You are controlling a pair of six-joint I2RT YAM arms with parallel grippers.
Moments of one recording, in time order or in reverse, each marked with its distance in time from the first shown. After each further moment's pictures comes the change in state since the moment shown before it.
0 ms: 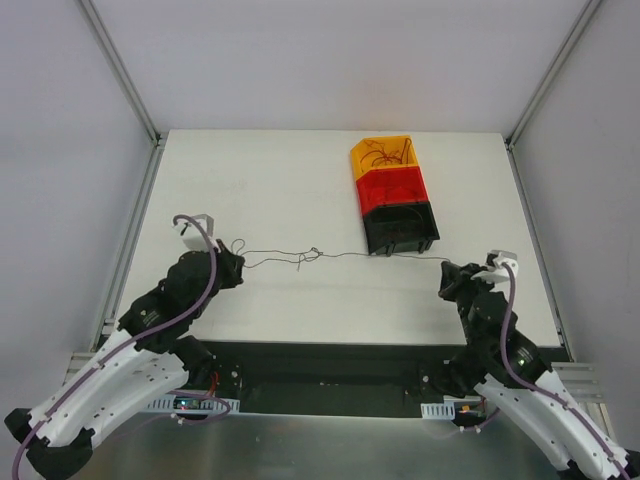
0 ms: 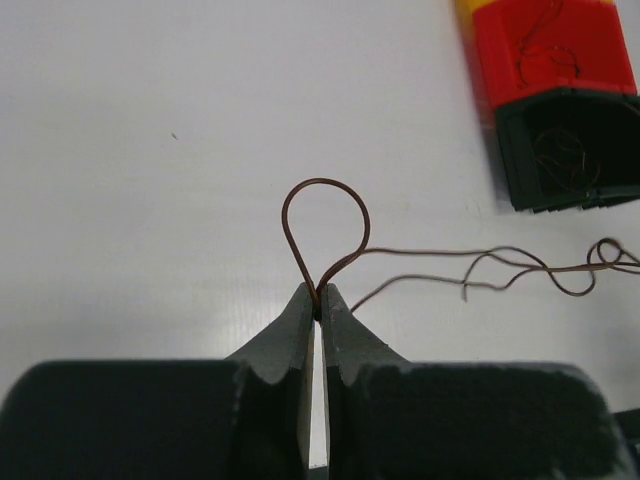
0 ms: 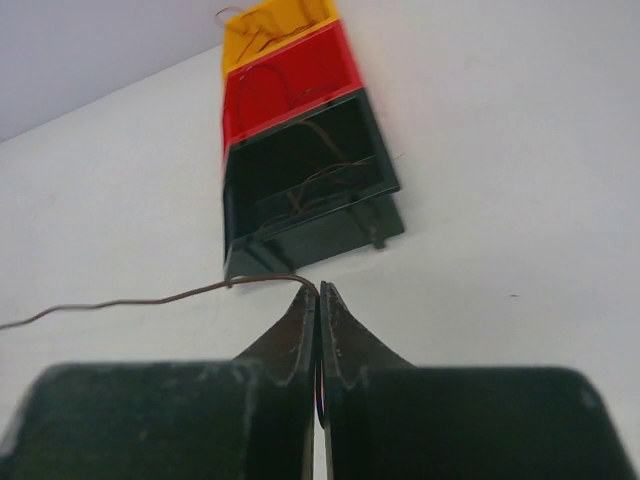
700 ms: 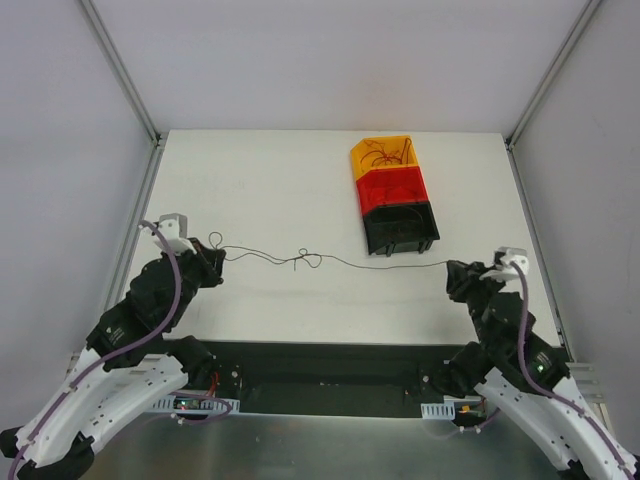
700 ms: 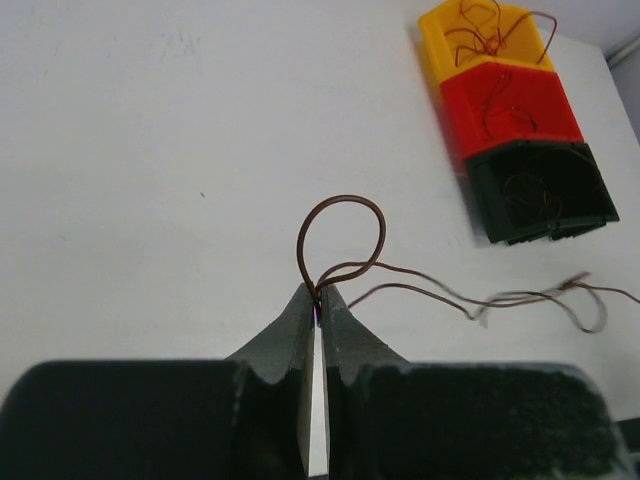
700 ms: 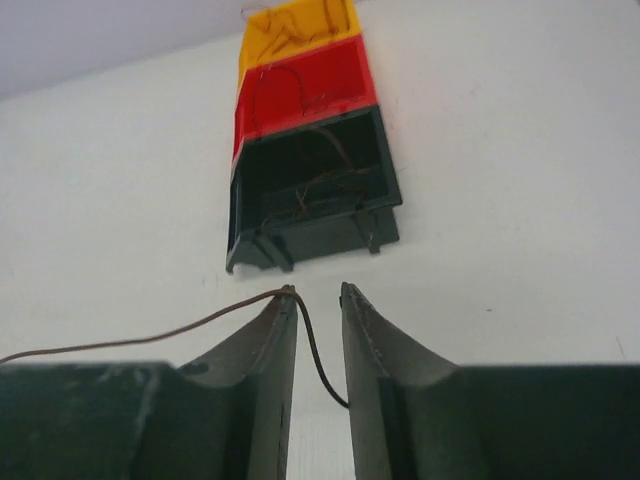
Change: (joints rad) left arm -0.011 -0.171 0.140 -0.134 -0.120 0.096; right arm 0.008 -0.051 0.167 -0.188 0.053 -0.081
